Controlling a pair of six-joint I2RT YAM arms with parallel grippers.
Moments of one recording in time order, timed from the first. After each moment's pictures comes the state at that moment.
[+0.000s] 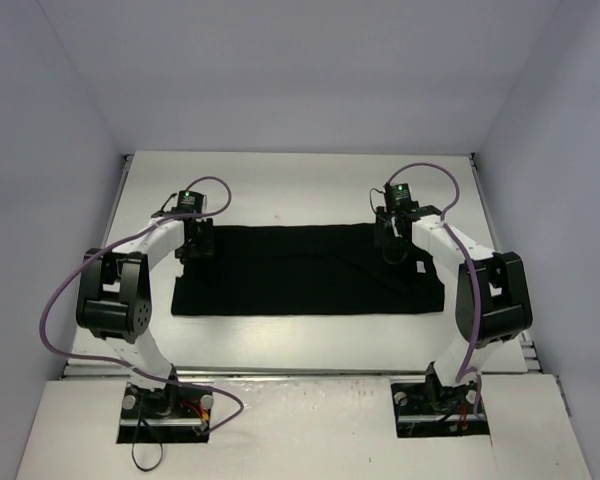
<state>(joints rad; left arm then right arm) -0.13 1.75 1.13 -0.52 -0.11 -0.19 0.24 1.67 1.10 -0.45 0.11 0.28</state>
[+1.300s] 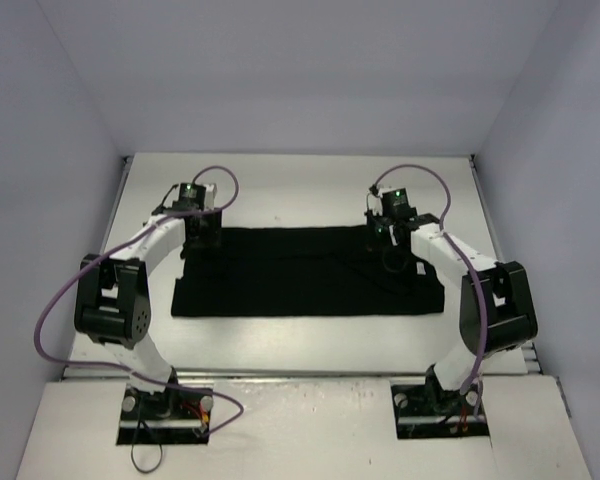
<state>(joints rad) -0.16 1.70 1.18 -0.49 -0.01 -0.14 0.28 1.66 1.06 -0.35 -0.09 0.20</state>
